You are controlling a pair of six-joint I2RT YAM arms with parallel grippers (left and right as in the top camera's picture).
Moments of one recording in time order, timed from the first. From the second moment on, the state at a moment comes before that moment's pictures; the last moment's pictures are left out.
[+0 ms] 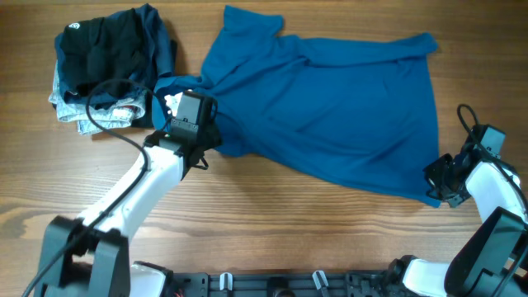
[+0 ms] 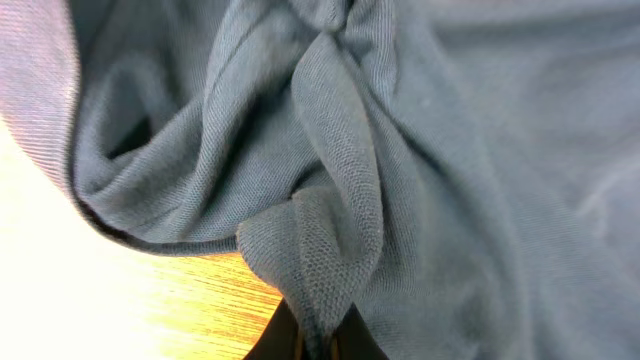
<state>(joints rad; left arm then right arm) -0.31 1.51 0.86 -0.40 -0.16 -0.63 -0.51 1.51 0.72 -0.60 0.03 0.50</state>
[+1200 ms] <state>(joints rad) -0.31 1.31 1.00 -0.68 -0.16 -0.63 -0.51 1.43 1.03 -0.99 -0.16 0.32</state>
